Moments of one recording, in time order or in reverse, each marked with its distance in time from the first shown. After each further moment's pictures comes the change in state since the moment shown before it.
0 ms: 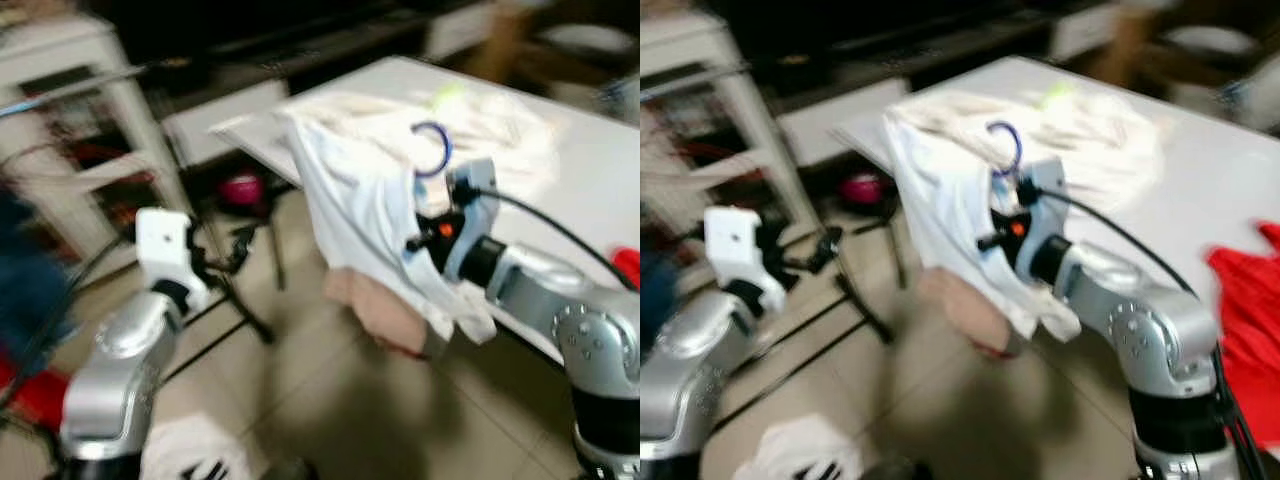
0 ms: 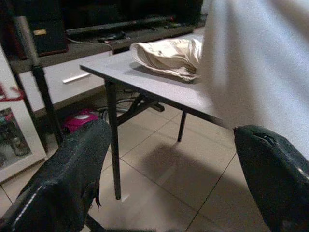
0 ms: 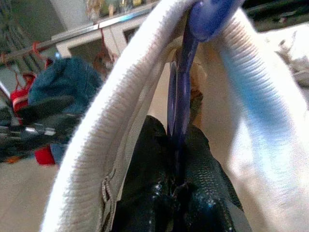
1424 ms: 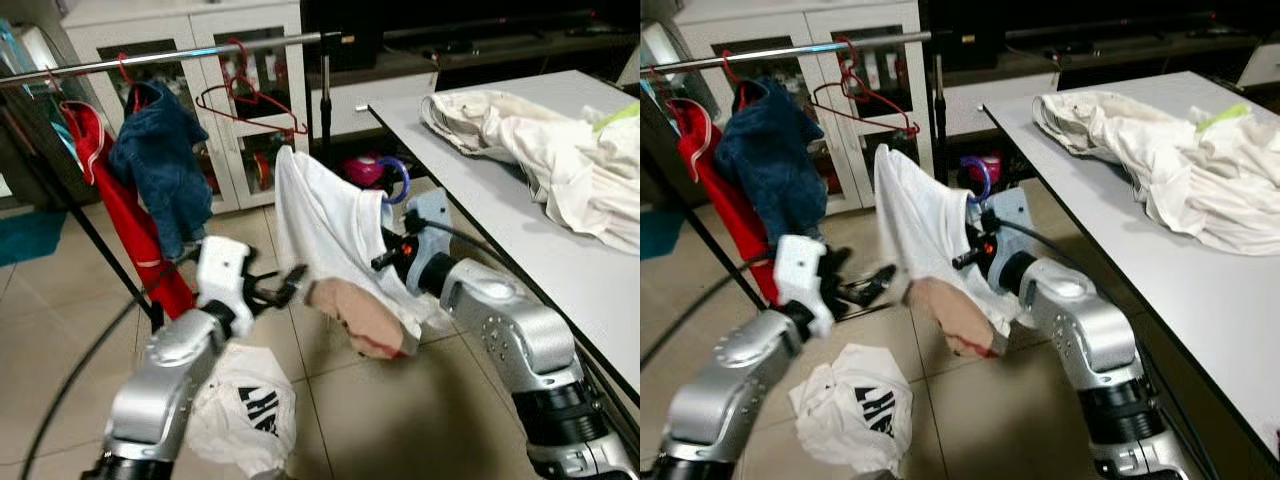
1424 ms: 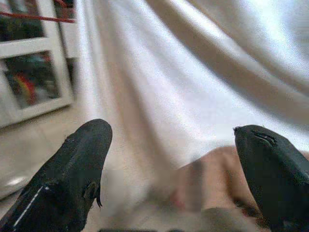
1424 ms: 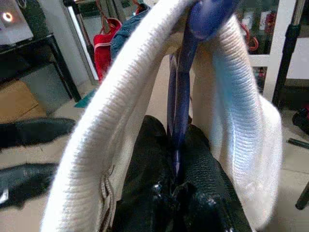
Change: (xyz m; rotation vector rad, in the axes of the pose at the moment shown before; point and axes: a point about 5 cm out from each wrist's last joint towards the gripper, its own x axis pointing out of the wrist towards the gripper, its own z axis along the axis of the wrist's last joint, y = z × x) left arm 0.012 -0.039 -0.036 -0.043 0.121 -0.236; right arm 0.042 -0.005 -0.038 -0.081 -0.007 -0.011
